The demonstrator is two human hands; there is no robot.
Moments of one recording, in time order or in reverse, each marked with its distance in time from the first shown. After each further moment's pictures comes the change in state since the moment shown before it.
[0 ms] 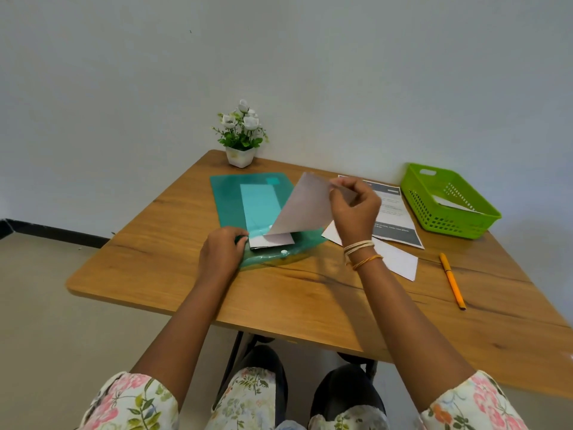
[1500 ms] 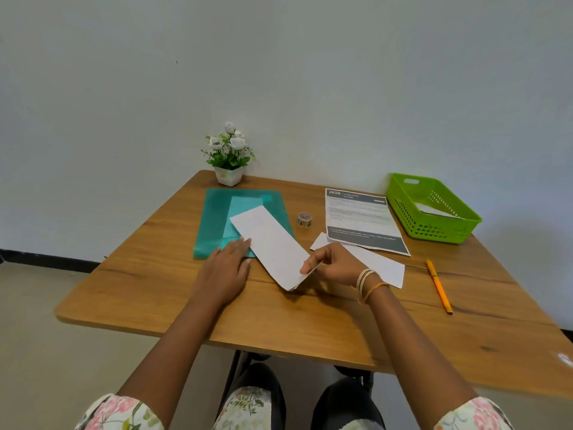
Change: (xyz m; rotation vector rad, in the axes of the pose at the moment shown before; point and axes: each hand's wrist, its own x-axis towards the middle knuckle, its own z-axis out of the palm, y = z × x) left_hand -0.007 0.009 0.006 0.234 -0.197 0.269; right_hand -0.014 0.043 -0.050 -0.341 -0.964 0.405
